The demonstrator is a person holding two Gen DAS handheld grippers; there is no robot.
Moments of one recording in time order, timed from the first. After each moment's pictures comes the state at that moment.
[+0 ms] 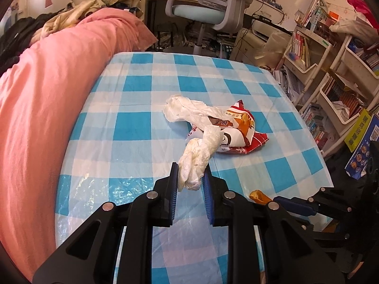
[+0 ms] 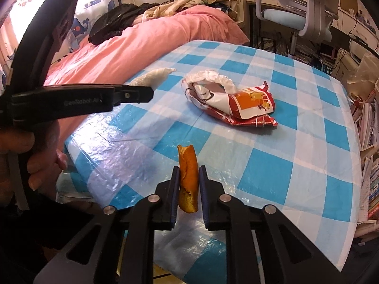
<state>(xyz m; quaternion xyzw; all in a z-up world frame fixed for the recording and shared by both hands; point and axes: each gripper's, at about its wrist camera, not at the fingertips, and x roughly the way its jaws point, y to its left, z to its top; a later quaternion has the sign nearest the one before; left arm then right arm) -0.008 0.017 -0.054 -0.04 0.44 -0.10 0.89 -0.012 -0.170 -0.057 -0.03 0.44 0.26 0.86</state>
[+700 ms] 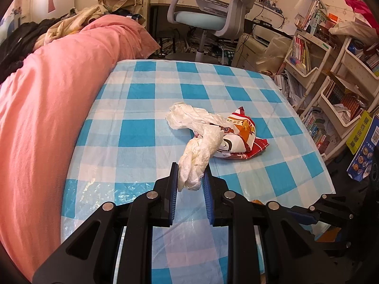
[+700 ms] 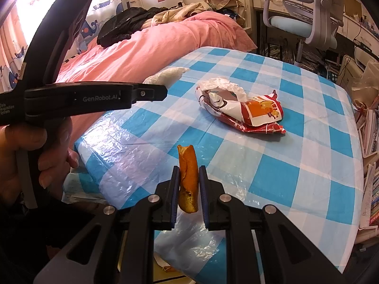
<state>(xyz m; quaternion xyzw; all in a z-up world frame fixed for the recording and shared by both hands) -0.012 0.021 -0.047 -0.03 0.43 -0.09 0.90 -0.018 -0.164 -0.053 -0.04 0.43 0.28 0.86</state>
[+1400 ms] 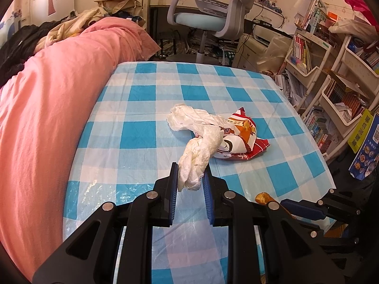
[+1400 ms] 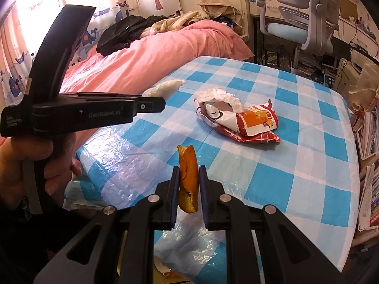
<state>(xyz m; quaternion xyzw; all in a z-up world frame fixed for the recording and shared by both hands) -0.014 0.019 -0.046 -0.03 0.43 -0.09 0.90 -0.018 -0.167 -0.043 -0.03 0.41 0.28 0.87</state>
